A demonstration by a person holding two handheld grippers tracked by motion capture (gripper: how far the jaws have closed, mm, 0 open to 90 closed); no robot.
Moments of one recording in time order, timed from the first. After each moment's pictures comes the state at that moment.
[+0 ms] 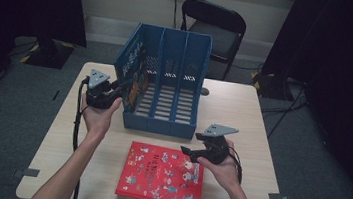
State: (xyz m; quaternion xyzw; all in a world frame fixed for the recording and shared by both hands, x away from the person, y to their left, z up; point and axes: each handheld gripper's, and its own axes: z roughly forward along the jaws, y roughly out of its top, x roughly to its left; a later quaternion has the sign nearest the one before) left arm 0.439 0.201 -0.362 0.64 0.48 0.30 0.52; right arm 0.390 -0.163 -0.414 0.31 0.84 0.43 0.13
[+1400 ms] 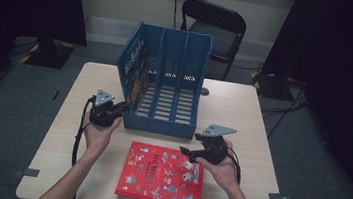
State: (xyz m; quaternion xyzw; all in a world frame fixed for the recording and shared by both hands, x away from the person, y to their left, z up) left arm 0.432 0.196 -0.418 0.69 0.48 0.26 0.47; right arm 0.391 -0.160 -0.417 0.31 0.84 0.43 0.13
